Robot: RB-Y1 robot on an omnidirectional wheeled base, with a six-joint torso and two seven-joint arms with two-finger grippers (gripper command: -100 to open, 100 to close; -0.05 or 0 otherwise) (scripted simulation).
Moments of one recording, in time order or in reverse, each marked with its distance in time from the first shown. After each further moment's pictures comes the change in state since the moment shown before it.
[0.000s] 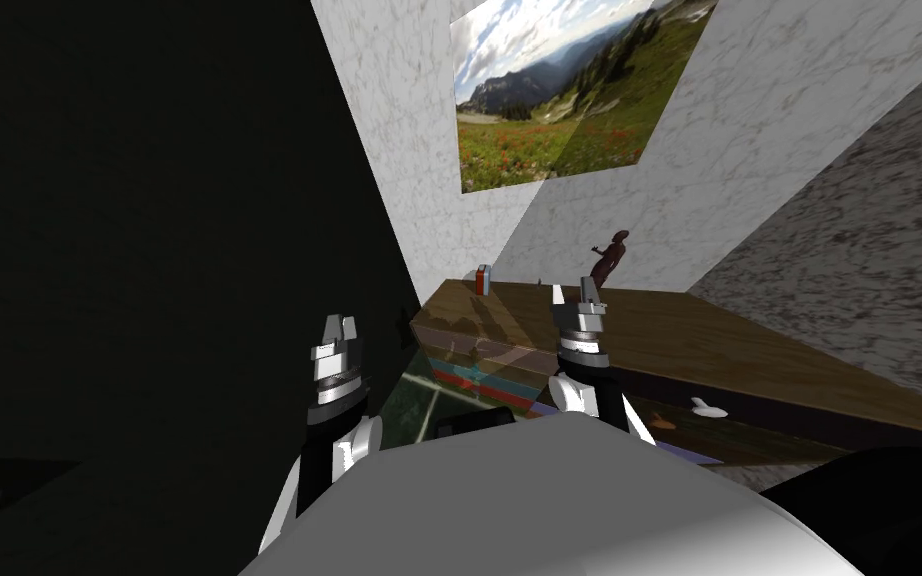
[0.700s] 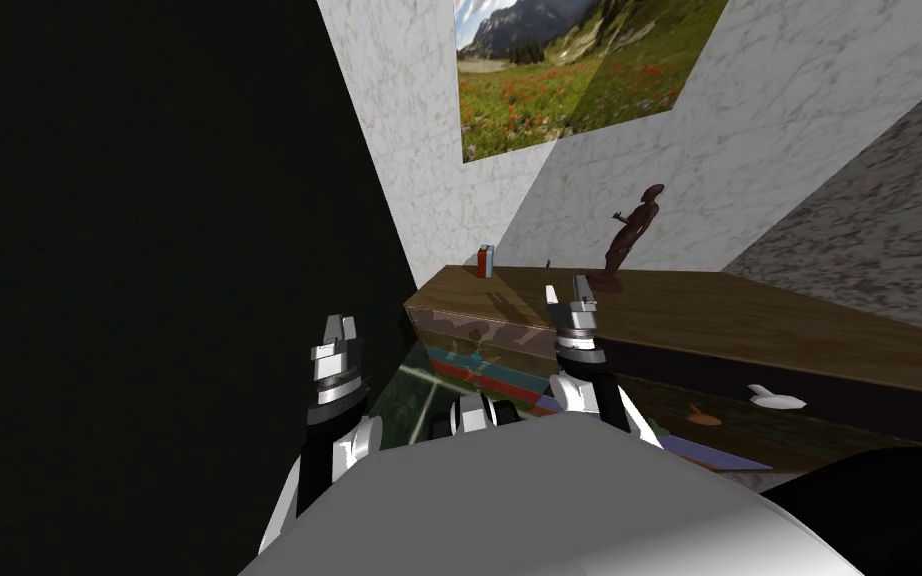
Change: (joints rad) left arm 0.000 0.000 0.000 0.000 0.000 0.000 0.000; right arm -0.023 -0.056 -0.003 0.020 0.015 0.031 0.006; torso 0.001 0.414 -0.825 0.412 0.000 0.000
